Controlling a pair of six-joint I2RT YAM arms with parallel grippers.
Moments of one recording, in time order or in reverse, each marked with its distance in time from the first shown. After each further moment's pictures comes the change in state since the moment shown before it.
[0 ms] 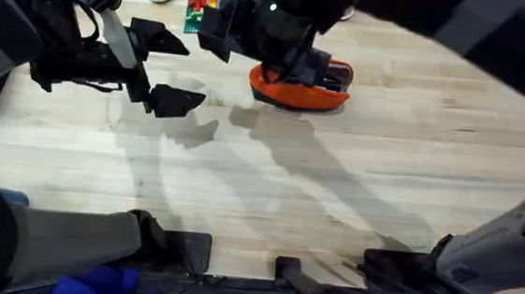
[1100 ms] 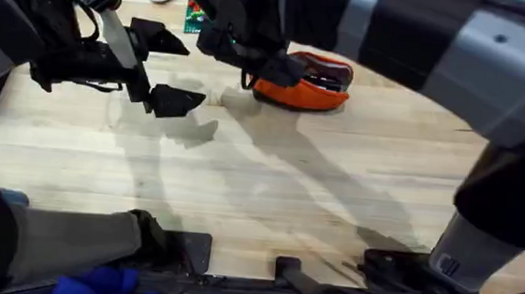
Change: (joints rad) left arm 0.000 0.000 0.000 0.000 0.000 0.000; right arm 0.001 0.184 0.001 0.151 0.157 0.044
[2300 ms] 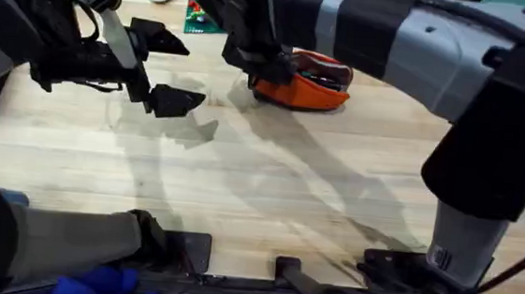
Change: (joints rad) left arm 0.000 0.000 0.000 0.000 0.000 0.000; right arm -0.052 0.098 0.000 0.032 0.037 0.011
